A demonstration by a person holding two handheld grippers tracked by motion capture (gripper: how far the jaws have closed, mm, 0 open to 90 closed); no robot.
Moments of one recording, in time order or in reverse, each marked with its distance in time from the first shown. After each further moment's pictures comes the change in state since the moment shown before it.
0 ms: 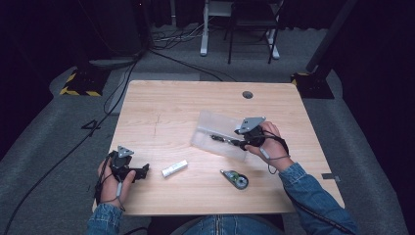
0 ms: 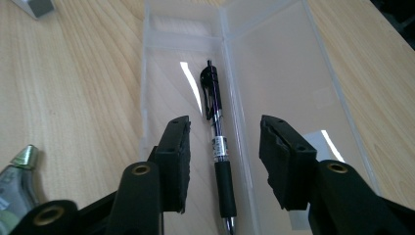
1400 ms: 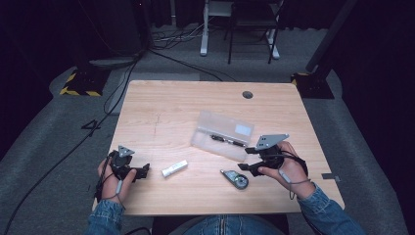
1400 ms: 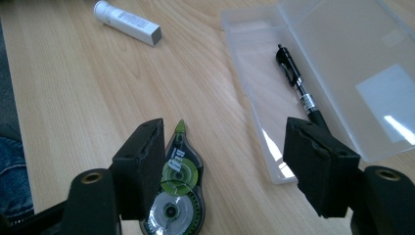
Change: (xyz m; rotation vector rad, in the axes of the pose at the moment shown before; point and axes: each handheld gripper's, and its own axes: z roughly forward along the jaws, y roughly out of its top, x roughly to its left) left arm -0.001 0.001 0.001 0.003 0.005 -0.005; right arm 0.059 -0.023 -0.061 -0.065 0.123 0.246
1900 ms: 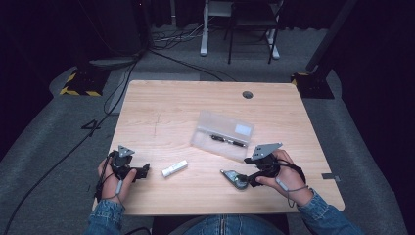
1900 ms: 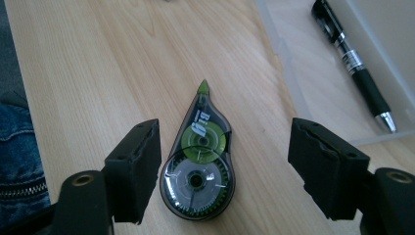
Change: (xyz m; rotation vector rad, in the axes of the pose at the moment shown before) left arm 0.000 0.000 0.000 0.000 -0.001 0.003; right arm 0.013 -0.020 0.016 0.090 0.036 0.005
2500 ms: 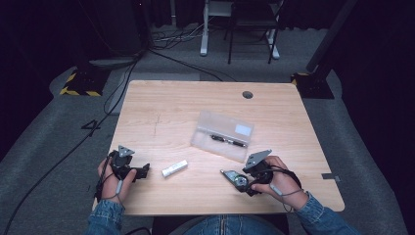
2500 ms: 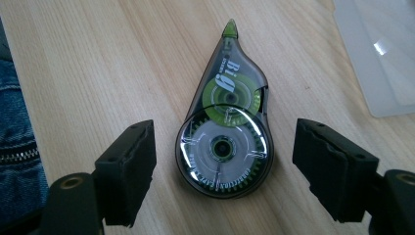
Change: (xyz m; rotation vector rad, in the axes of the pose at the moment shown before) left arm 0.000 0.000 0.000 -0.001 -0.001 0.000; right arm 0.009 -0.013 0.024 0.140 0.041 -0.012
